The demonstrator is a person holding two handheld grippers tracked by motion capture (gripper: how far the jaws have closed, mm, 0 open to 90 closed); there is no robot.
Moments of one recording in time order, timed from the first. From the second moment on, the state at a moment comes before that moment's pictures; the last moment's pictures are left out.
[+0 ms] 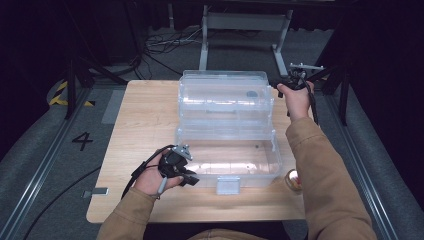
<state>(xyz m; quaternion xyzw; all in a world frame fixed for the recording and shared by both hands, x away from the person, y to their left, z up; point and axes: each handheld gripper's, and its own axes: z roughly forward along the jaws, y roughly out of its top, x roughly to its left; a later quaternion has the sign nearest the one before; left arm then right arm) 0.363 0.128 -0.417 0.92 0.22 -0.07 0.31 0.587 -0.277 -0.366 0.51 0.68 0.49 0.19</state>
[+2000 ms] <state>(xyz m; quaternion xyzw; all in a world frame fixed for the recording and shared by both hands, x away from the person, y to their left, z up) 0.389 0.197 -0.364 0.87 0.30 -0.02 0.38 0.359 -0.352 -0.364 0.42 0.76 0.45 0.20</state>
